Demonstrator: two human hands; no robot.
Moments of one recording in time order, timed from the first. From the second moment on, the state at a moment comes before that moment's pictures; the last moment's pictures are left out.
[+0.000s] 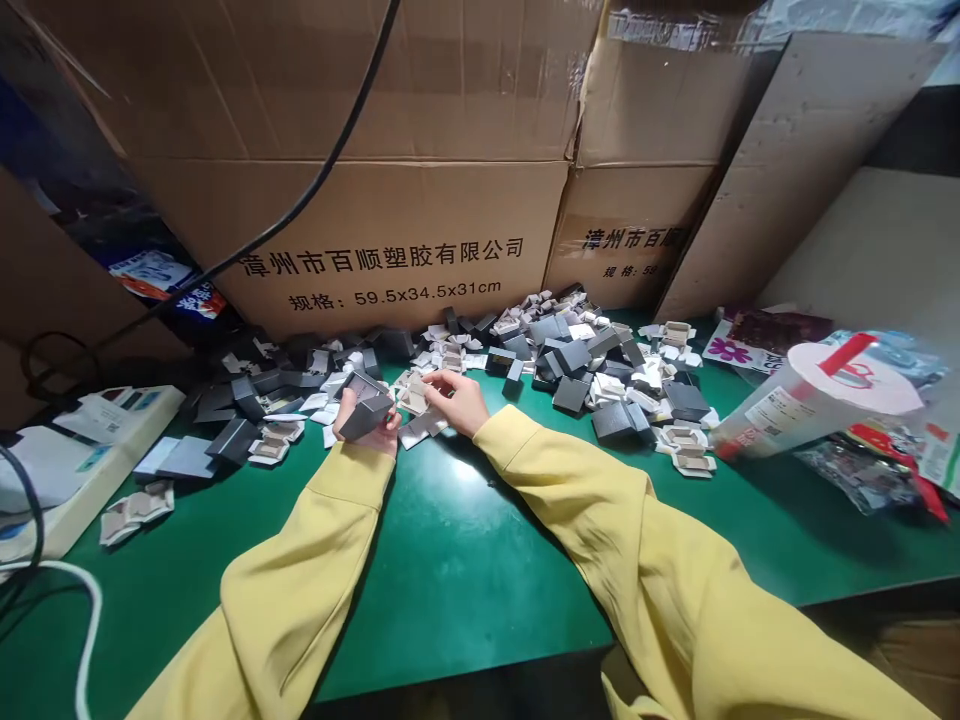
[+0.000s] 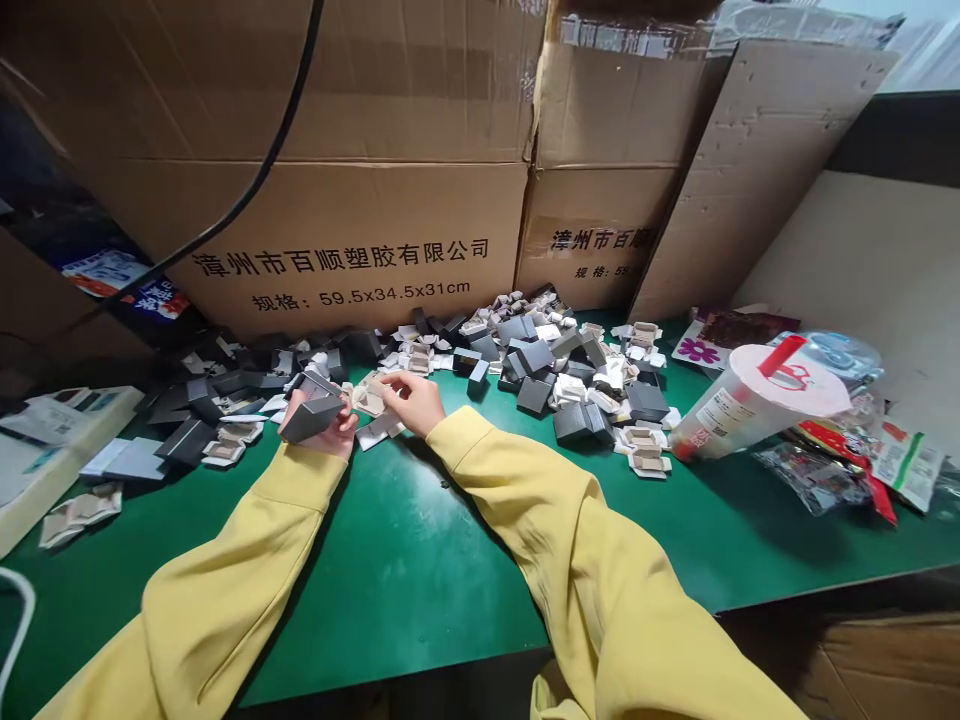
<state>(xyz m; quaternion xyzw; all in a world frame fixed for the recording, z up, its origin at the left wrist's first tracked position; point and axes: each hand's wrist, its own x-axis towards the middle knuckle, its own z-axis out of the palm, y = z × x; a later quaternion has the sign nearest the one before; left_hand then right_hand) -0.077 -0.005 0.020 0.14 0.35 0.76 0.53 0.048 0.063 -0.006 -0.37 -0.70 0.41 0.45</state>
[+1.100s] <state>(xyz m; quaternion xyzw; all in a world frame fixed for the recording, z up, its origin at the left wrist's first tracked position) -0.021 -0.021 0.010 0.14 0.36 0.57 0.72 0.149 0.025 -0.006 -0.37 -0.72 0.32 0.49</state>
